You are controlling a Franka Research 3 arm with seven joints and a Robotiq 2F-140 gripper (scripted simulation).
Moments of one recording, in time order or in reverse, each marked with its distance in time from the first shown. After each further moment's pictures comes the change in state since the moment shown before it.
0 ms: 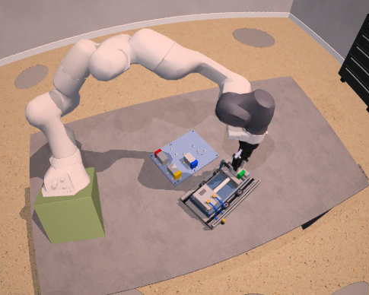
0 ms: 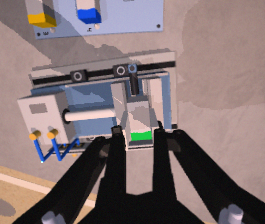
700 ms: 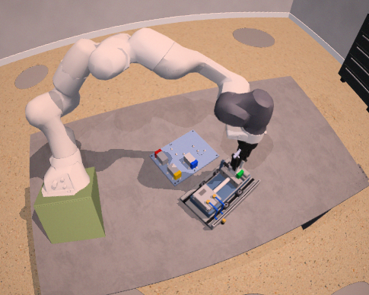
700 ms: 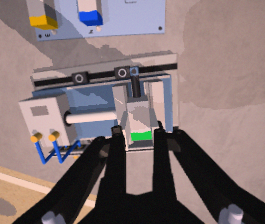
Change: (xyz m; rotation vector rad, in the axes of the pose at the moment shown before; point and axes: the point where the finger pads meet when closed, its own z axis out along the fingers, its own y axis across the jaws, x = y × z) arm 0.004 -0.002 0.002 0.005 0.001 -0.001
